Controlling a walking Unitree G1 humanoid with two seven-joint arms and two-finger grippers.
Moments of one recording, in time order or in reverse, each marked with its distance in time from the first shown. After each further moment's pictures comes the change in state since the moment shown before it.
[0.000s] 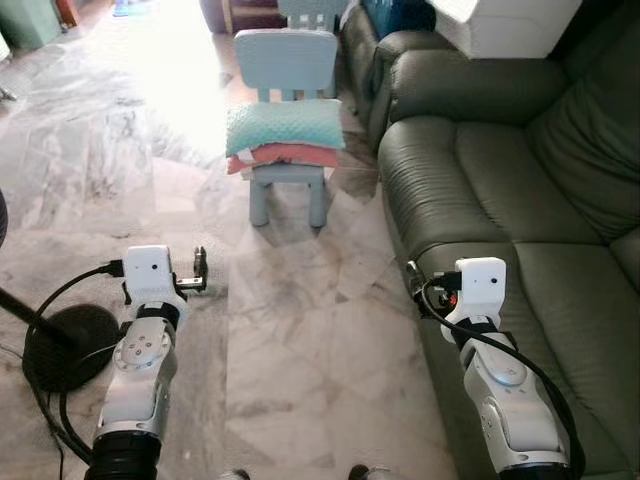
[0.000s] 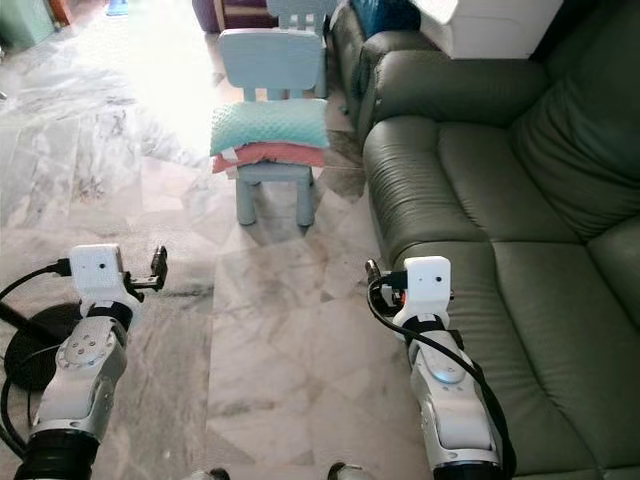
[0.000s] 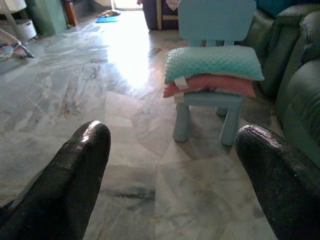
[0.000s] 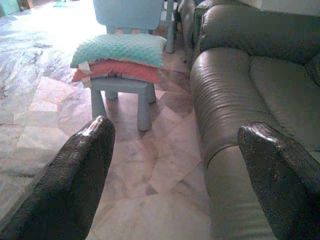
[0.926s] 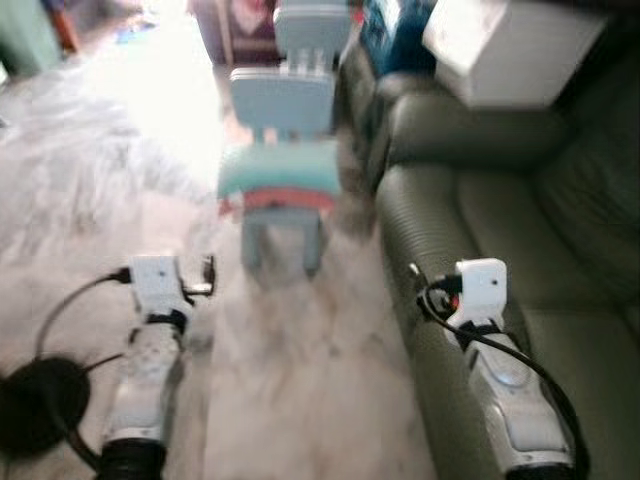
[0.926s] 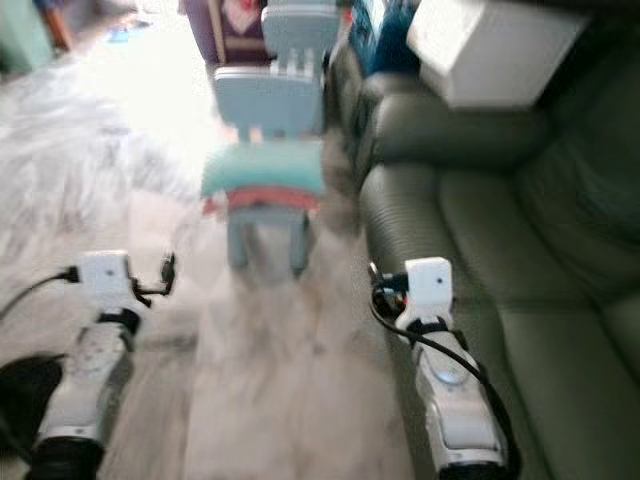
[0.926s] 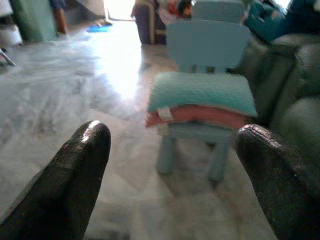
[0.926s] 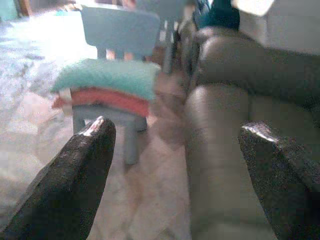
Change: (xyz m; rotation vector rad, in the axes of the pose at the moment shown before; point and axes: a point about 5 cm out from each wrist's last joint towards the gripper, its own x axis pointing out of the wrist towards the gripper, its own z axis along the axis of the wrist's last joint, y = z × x) left arm -0.004 -0.005 -0.003 -0.023 0.004 -0.015; right arm 0.002 0.001 0.001 -0.029 -0.006 0.025
